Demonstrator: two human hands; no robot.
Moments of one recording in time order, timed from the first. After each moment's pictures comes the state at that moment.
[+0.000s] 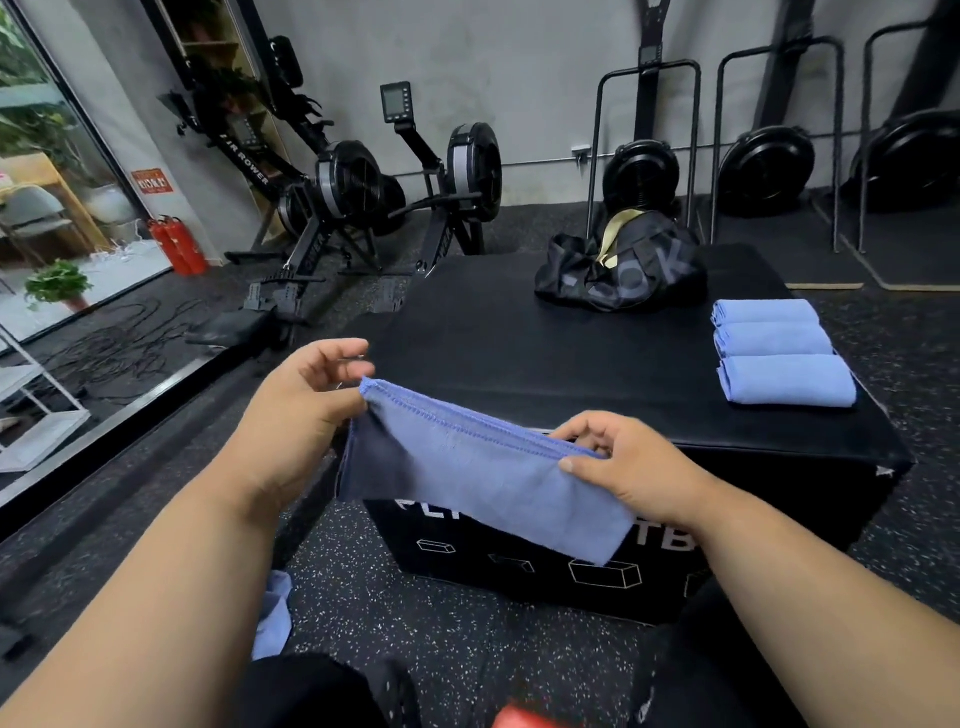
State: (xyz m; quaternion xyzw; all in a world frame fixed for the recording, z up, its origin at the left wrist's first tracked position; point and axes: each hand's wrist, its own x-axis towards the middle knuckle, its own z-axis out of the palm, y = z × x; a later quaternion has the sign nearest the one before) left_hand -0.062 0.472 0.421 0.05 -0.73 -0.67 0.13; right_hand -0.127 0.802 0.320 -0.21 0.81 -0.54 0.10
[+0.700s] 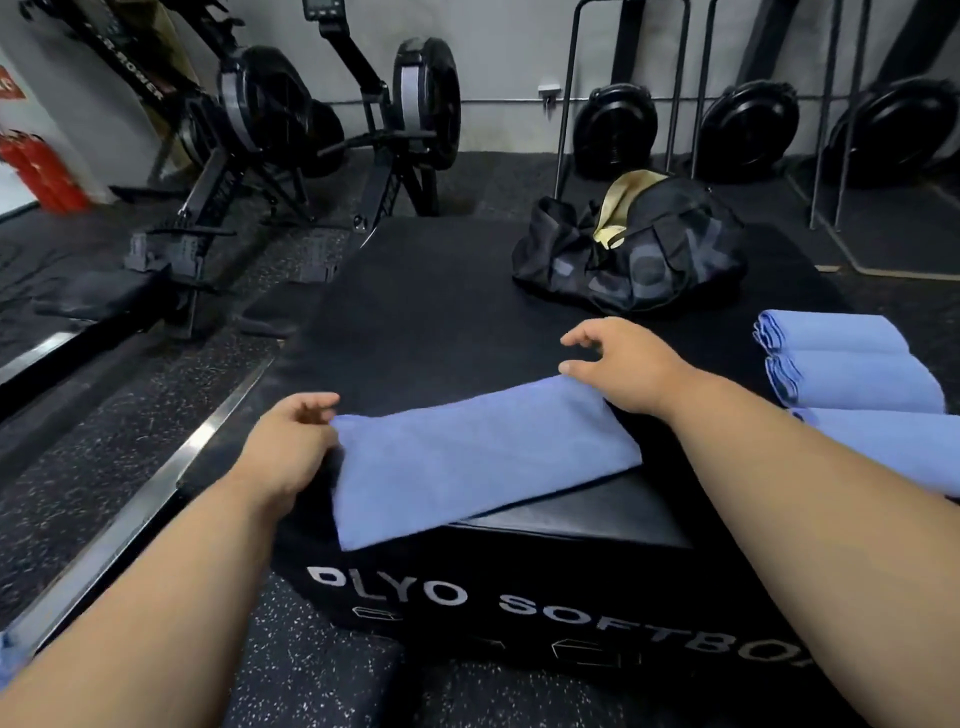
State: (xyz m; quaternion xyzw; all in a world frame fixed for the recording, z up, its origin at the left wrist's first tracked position) left_hand -0.314 0.406 0.260 0.22 -0.76 -0.61 0.05; right_hand -0.426 0.778 0.290 -0.13 0.94 -0.31 0.04
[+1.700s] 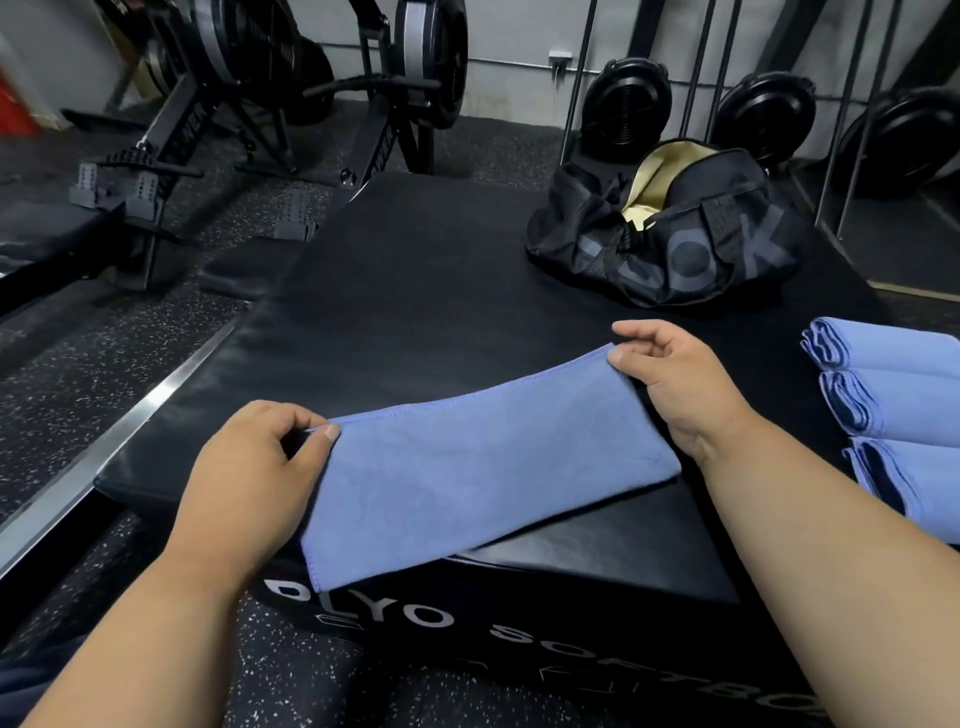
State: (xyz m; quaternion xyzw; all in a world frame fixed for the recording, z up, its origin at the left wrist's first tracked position) left_hand -0.307 0.406 0.223 0.15 -0.93 -0.31 0.15; right_hand -0.447 0.775 0.236 0.04 0.74 -0.67 0.01
